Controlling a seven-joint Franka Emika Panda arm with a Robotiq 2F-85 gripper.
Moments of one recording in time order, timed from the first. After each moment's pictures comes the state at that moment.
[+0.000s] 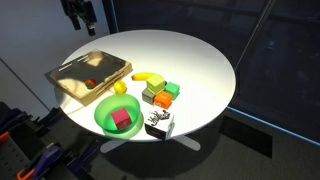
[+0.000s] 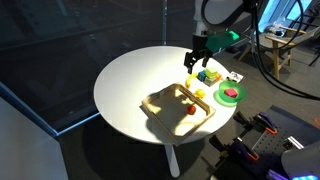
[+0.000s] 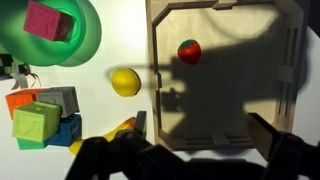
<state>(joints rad) 0.07 0.05 0.04 -2.25 -0.01 2.22 0.20</state>
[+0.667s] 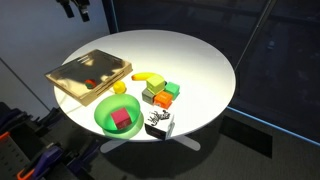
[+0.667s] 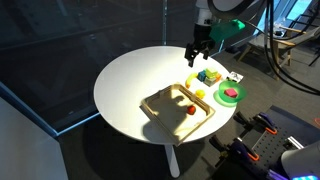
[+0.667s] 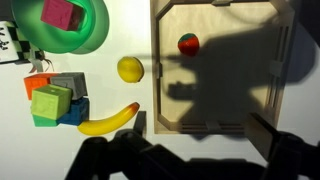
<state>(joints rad) 0.07 -0.05 0.07 -2.25 -0.06 2.17 0.22</state>
